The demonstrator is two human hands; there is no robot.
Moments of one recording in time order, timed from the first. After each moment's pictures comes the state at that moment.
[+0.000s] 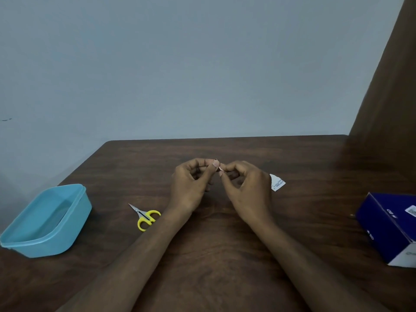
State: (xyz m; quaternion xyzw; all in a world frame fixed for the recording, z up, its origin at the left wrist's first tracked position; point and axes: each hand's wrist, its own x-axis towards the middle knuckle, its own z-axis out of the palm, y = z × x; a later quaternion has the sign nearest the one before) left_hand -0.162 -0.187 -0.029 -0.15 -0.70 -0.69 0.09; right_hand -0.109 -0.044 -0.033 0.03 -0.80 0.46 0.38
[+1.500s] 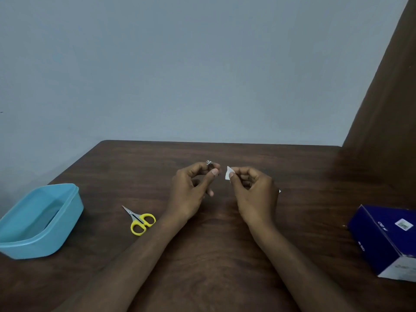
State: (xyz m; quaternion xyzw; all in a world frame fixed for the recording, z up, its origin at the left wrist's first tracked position) left_hand -0.164 -0.187 -0.032 -0.21 -0.73 -0.65 0.10; right_hand -0.113 -0.032 -0.034 -0.08 -0.75 0.55 0.36
